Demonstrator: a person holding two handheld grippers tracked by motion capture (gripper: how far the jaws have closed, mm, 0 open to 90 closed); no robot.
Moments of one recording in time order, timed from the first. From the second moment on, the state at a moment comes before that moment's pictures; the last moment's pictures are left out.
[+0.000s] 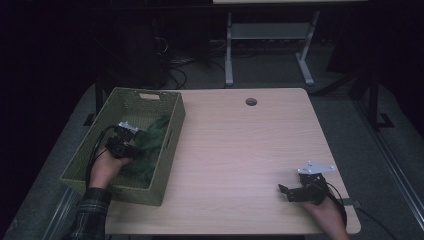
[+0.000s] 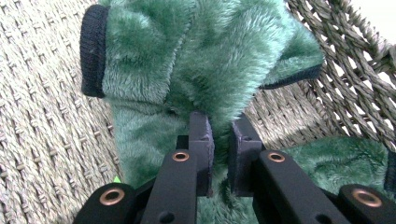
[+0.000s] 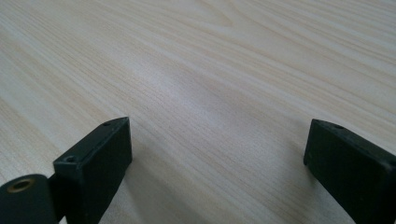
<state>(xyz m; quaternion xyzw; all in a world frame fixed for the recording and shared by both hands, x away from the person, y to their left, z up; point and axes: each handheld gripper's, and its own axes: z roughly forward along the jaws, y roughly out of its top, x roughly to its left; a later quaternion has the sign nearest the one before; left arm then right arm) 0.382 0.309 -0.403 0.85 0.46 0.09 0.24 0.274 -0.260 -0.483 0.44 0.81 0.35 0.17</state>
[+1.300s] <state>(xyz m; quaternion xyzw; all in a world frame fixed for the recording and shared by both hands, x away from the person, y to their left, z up) 0.382 0.291 -0.349 0.84 0.45 0.08 0.30 0.274 -0.260 -0.483 0.44 0.81 0.35 0.17</state>
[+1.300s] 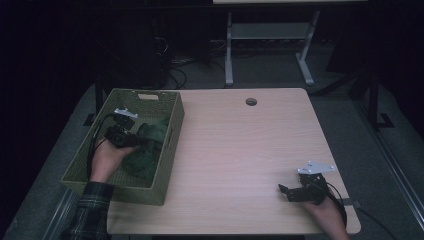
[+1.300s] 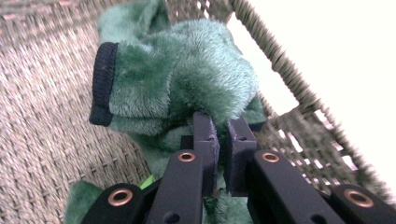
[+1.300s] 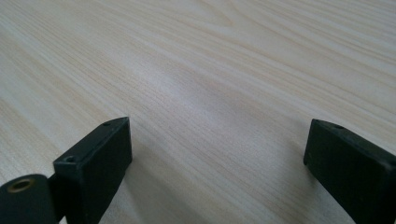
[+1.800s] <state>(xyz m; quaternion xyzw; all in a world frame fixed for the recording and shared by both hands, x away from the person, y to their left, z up) 0.377 0.291 -0.298 0.82 0.44 0.11 0.35 0.274 -0.260 -0.483 0.44 0.81 0.35 0.17</state>
